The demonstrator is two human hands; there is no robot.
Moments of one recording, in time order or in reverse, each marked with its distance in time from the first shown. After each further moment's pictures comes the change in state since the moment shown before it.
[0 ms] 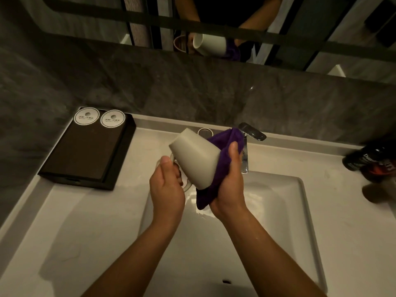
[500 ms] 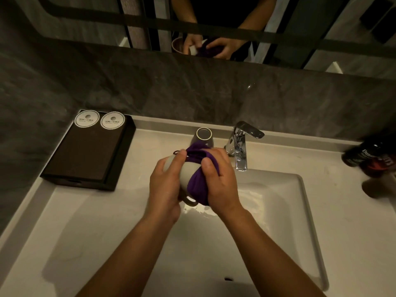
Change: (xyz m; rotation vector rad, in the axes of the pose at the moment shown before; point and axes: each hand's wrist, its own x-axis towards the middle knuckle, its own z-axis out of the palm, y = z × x) left_hand 0.008 0.018 -0.003 -0.099 -0.142 -0.419; right_hand -0.001 0.005 -0.018 -0.807 -0.168 -0.551
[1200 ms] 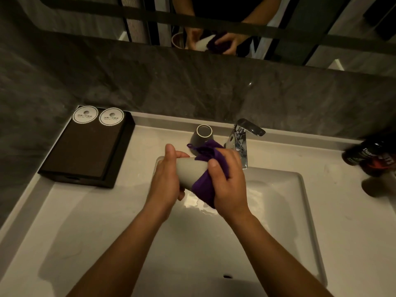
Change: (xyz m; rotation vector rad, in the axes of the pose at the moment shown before) left_hand 0.006 -0.003 -0.009 0.244 -0.123 0.100; right_hand -0.010 -0.002 -0.011 -0.080 0.071 -0.010
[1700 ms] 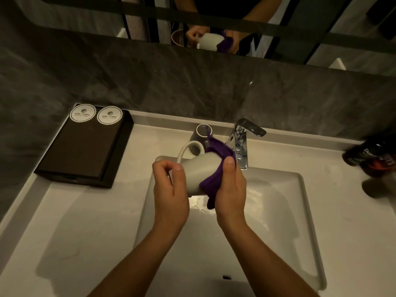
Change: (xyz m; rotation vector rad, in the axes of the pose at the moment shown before) left_hand -0.020 -0.027 0.012 0.086 0.174 0.322; right_hand -0.009 0.008 0.014 0.218 0.186 0.362
